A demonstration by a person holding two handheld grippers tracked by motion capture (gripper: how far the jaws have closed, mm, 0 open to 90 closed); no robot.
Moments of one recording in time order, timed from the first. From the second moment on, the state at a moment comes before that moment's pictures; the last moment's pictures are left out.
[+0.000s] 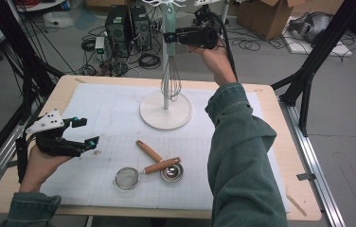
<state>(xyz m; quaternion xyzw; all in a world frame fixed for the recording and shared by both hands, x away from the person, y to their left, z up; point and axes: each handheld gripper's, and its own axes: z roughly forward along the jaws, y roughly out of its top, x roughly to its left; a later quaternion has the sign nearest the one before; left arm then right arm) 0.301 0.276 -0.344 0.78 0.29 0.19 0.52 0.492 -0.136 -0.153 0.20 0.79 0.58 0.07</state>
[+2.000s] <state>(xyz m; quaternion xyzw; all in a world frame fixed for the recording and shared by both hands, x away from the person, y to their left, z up) 0.301 0.279 -0.345 0.78 0.29 0.20 0.52 0.475 -0.172 -0.157 0.19 0.77 0.61 0.08</state>
